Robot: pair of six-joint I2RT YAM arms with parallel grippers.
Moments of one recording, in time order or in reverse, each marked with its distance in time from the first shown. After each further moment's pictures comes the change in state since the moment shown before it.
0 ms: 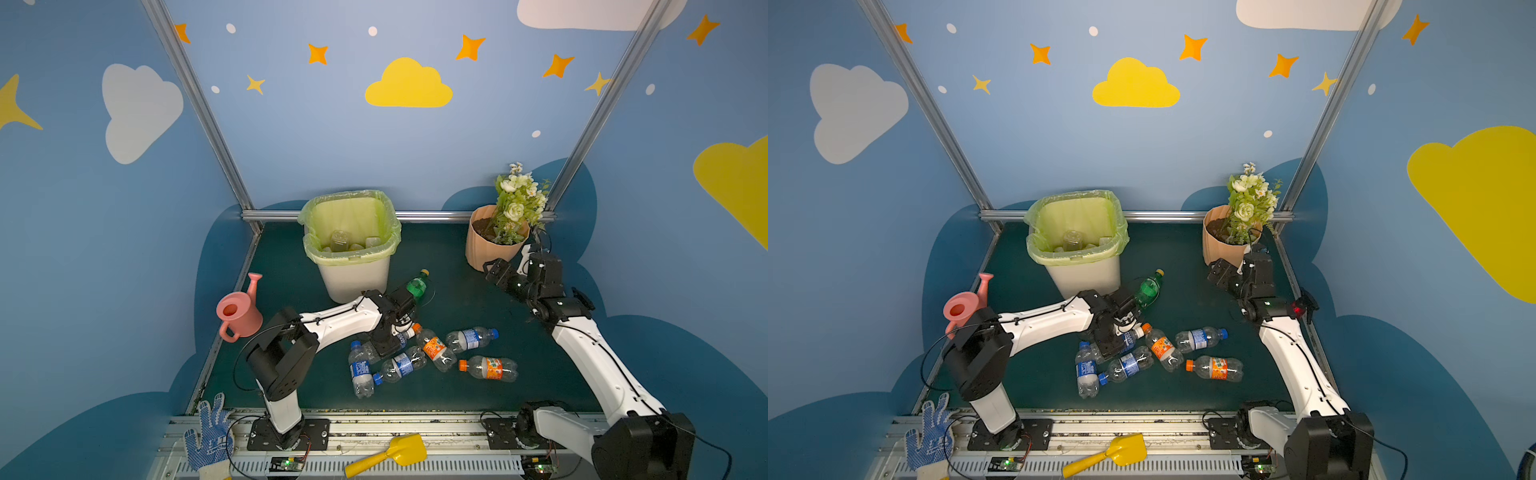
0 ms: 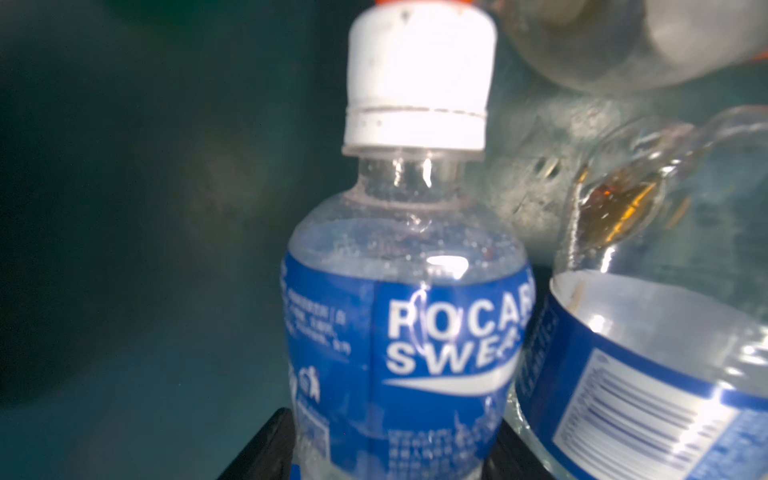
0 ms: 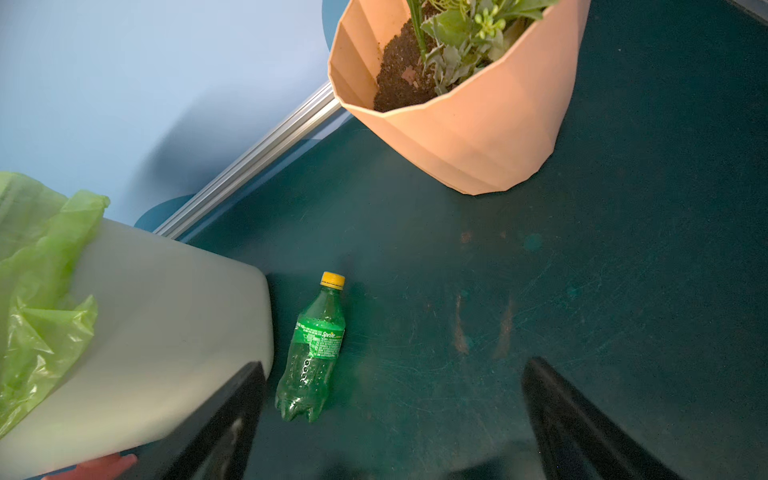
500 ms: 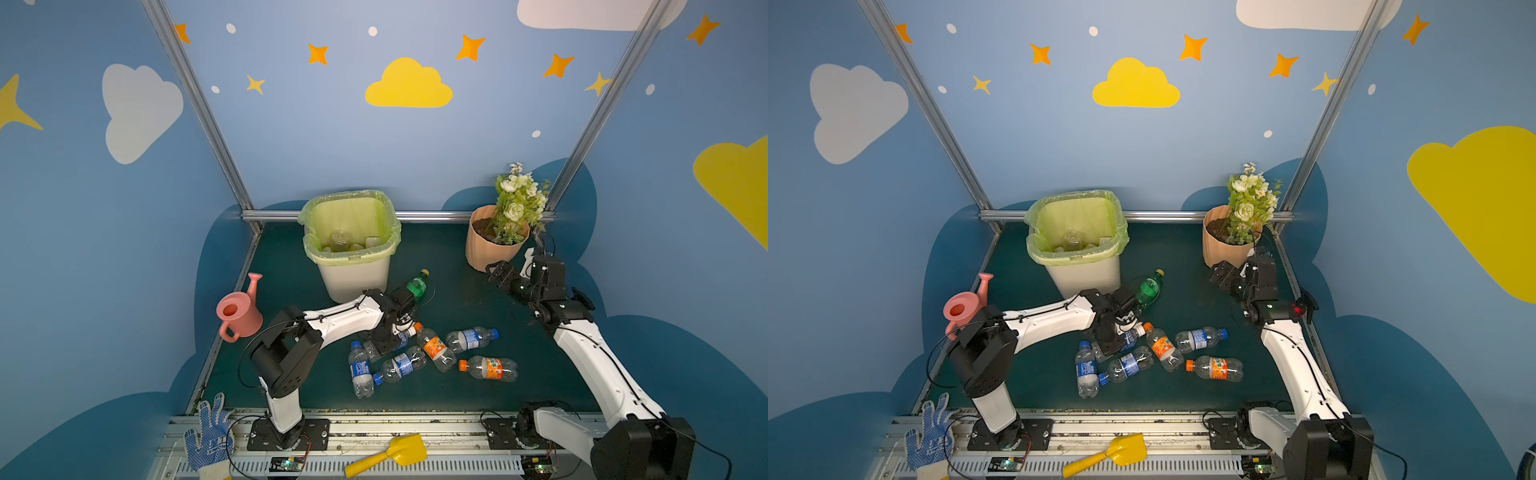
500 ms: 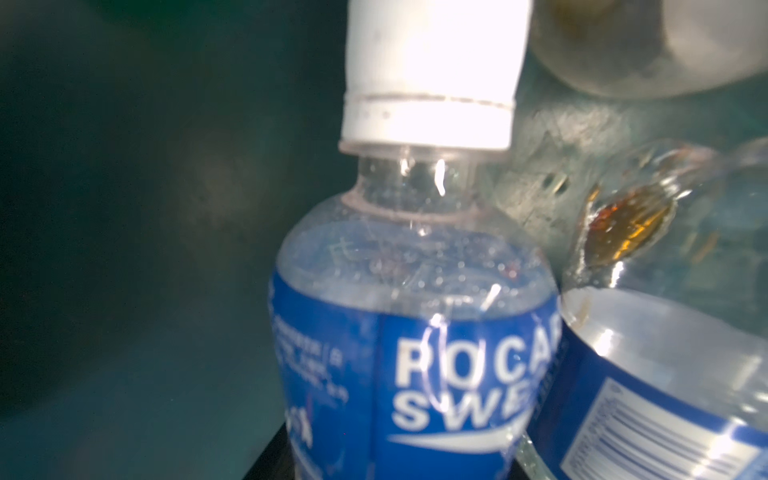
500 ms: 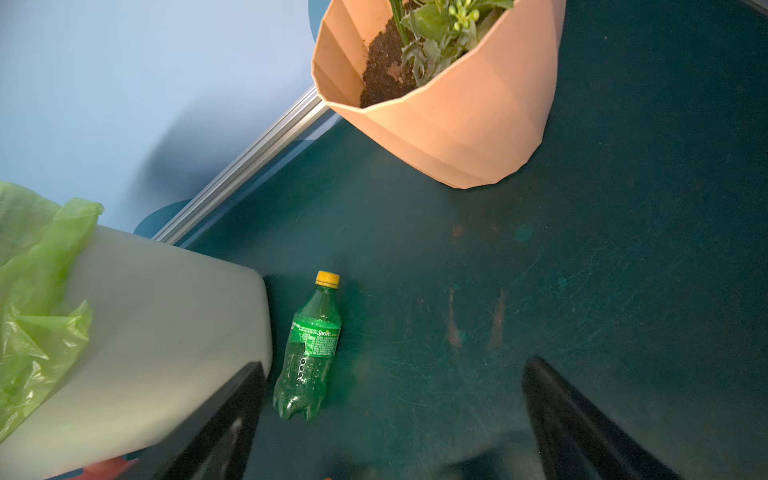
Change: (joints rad) left arm 0.008 0.018 0.013 0.009 0.015 0.000; right arm -0.028 -0.020 -0.027 0.000 -0.021 0.017
